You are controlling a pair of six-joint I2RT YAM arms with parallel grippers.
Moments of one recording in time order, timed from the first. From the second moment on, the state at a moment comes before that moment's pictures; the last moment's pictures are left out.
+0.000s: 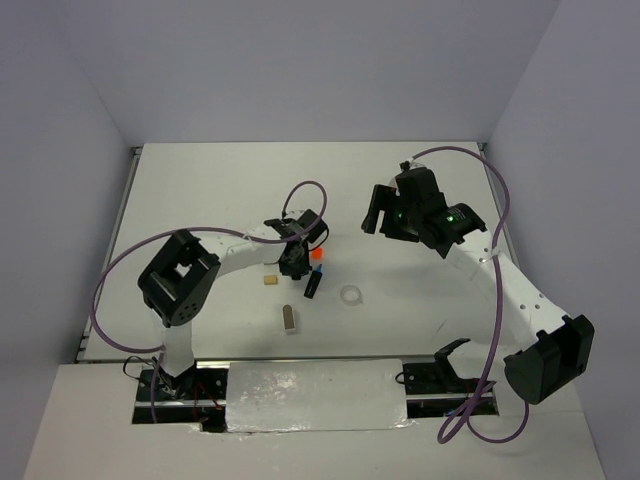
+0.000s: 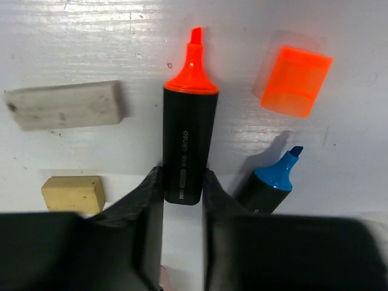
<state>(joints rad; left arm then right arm) -0.74 1.89 1.25 -0.61 -0.25 -0.82 0.46 1.22 1.19 -0.73 0.06 0.57</state>
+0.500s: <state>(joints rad) -0.75 1.62 1.20 -0.64 -0.28 -0.76 0.47 1.26 1.18 -0.70 0.02 0.63</state>
